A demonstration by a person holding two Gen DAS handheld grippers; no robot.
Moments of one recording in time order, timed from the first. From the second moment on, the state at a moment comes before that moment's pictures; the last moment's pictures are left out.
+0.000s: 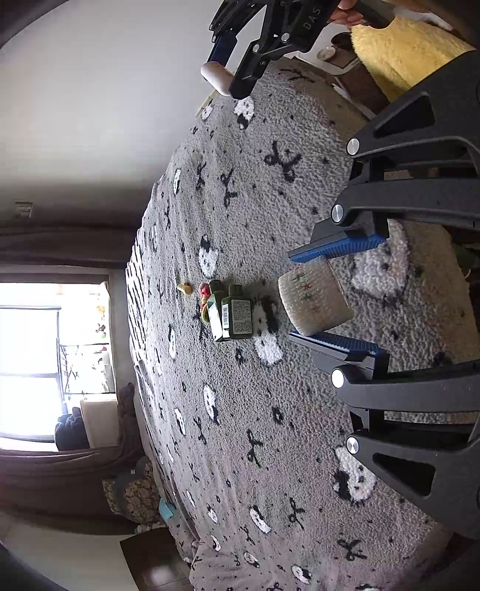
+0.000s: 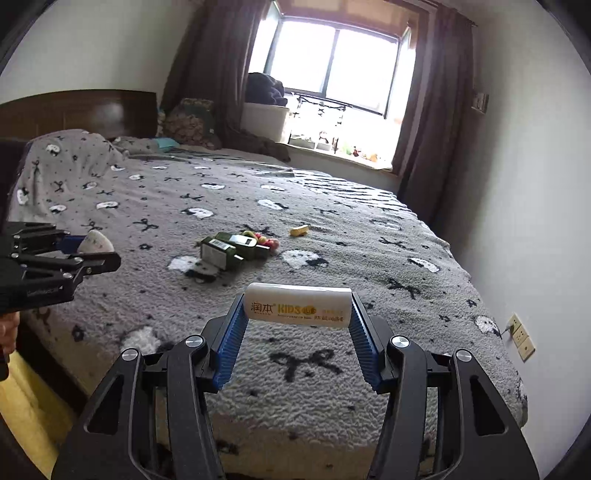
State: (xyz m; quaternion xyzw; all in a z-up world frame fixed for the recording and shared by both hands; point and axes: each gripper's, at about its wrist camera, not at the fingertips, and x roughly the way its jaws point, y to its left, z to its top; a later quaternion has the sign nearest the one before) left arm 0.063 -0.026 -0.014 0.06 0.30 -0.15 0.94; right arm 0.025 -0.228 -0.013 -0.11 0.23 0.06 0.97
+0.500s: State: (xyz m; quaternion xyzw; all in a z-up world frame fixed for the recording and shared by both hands) left arm -0.015 -0.010 -0.088 0.03 0.36 -0.17 0.92; right arm -0.032 -0.197 -0.106 -0.05 0.33 0.14 0.93
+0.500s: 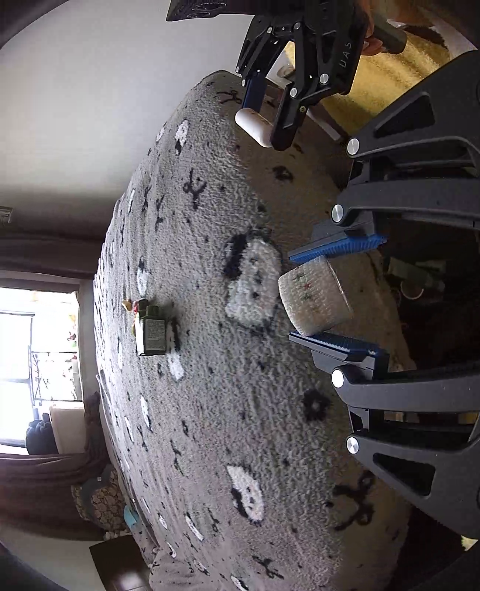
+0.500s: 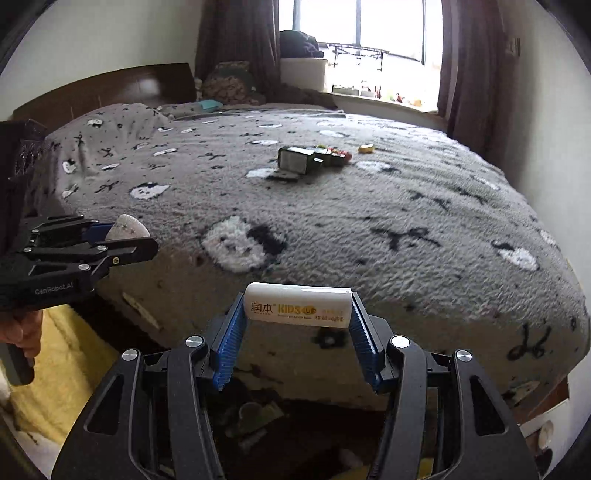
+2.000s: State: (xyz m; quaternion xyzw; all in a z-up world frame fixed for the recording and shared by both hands) left arm -0.031 -0.020 -0.285 0.01 0.60 -0.17 0.78; right arm -0.011 -0.170 -0.268 0.01 0.57 0.20 0.79
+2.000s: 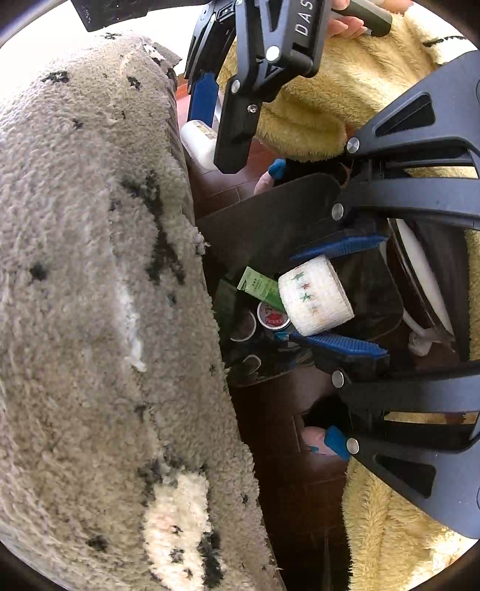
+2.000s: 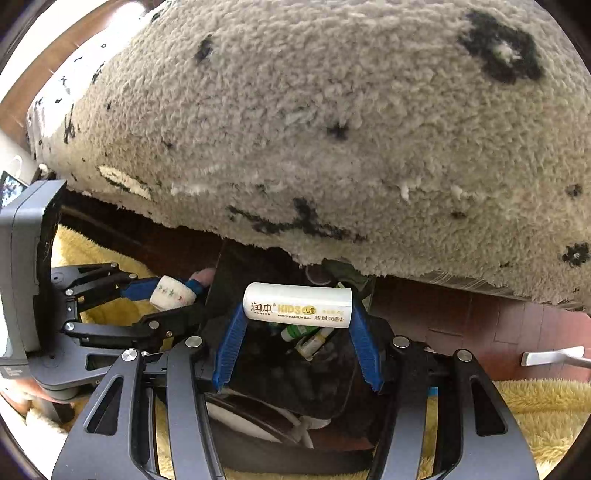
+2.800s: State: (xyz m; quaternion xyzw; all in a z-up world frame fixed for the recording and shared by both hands) left arm -0.029 -0.010 -0.248 0.01 0.56 -0.16 0.81; right arm -0.009 -0.201 -0.227 0.03 0.52 0.18 0.84
